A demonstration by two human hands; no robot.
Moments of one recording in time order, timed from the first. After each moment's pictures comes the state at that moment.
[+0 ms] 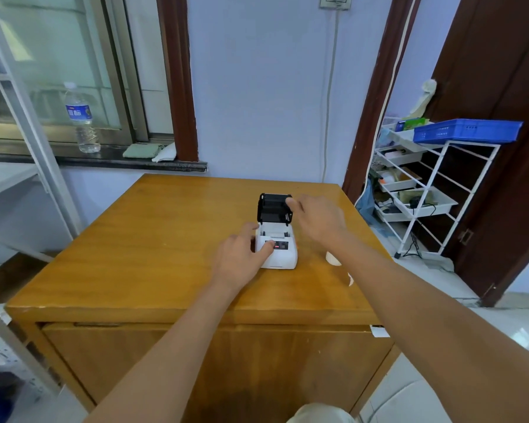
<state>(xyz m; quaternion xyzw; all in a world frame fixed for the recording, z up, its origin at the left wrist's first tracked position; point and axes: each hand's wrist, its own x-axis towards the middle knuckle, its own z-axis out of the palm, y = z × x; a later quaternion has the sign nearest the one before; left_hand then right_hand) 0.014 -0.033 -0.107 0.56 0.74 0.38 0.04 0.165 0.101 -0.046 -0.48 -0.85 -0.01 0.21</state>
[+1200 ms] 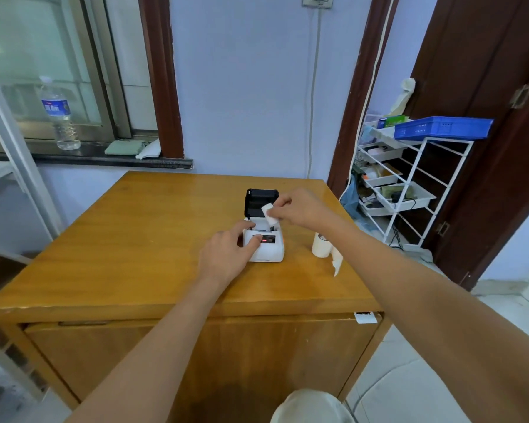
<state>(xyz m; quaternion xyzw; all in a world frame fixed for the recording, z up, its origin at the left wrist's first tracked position) 0.011 -0.033 -0.112 0.56 0.74 0.37 0.02 0.171 0.081 -0.021 -0.44 -0.84 0.23 0.21</state>
